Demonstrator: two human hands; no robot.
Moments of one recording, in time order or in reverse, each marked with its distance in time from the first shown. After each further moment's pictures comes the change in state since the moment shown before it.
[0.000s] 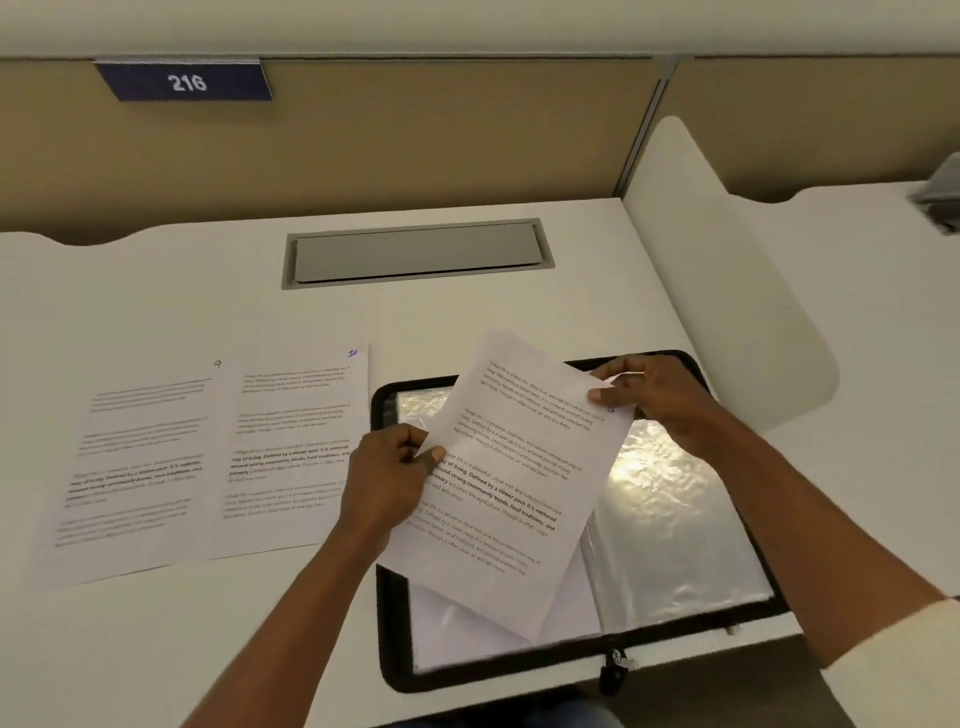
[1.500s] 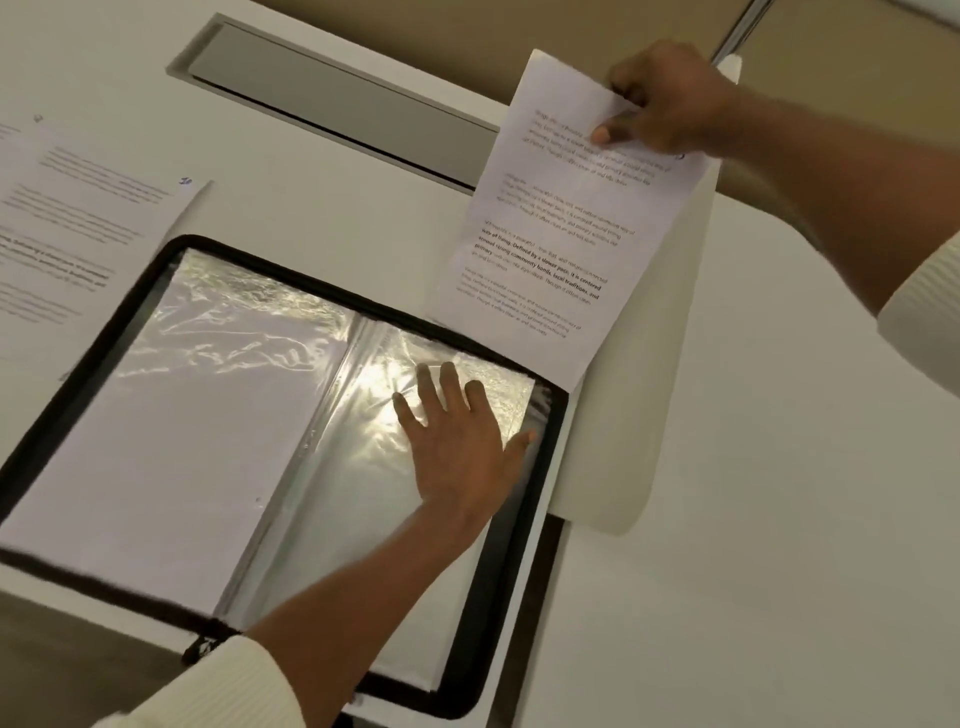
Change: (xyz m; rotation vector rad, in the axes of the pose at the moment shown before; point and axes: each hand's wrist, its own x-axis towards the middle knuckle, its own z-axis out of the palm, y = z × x) left_hand 0.064 0.097 0.409 0.806 0.373 -0.120; right_hand 0.281 -0.169 -0.193 -1.214 -0.280 -0.746
